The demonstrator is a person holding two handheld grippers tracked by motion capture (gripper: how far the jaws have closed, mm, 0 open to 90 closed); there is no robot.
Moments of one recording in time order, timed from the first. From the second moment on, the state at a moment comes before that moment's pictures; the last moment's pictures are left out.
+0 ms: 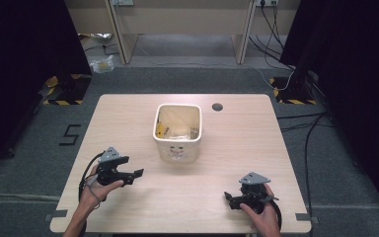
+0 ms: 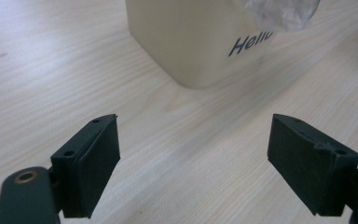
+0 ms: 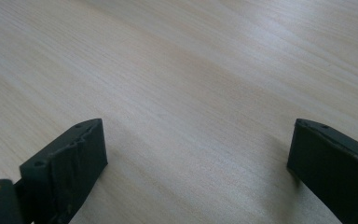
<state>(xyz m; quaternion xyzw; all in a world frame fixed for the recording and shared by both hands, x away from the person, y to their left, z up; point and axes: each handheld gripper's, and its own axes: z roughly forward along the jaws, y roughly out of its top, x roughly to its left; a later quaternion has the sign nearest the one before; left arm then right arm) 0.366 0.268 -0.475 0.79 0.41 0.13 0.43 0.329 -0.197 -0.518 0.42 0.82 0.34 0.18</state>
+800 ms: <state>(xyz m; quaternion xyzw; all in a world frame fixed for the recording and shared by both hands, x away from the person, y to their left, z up) 0.347 0.271 -0.503 0.80 0.41 0.13 0.41 0.329 -0.197 -0.518 0.42 0.82 0.34 0.18</state>
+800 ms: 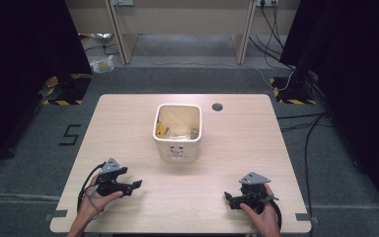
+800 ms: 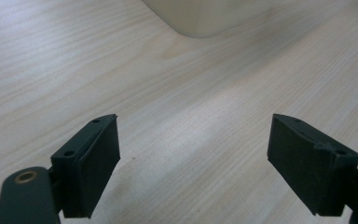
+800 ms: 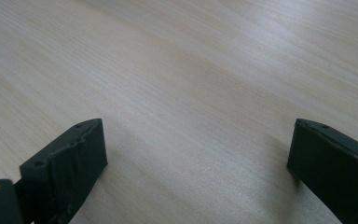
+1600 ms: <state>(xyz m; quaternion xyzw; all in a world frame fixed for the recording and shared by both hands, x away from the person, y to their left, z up) 0.330 0.270 -0.517 0.82 0.41 0.14 0.38 0.329 -0.197 -0.518 0.42 0.82 0.34 0.18</state>
